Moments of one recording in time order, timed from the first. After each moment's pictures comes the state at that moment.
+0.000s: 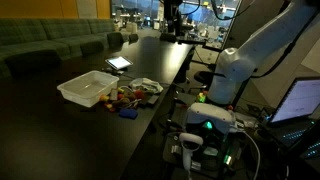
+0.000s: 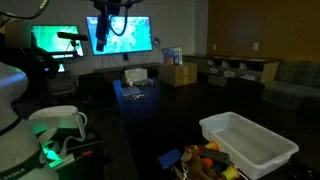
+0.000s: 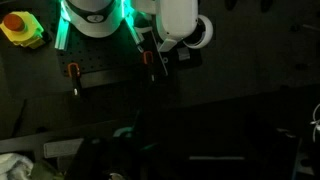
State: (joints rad) arm 0.03 -0.64 -0.01 -2.29 0.25 1.38 0.18
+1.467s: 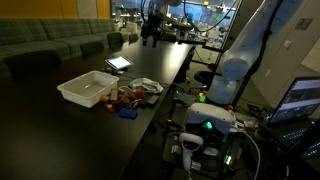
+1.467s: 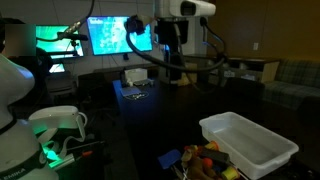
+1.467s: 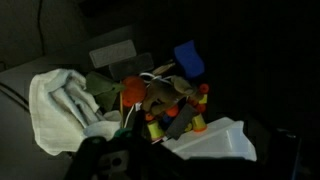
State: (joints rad) arm -0.15 -0.27 -0.17 -2.29 0.13 2.01 -0.02
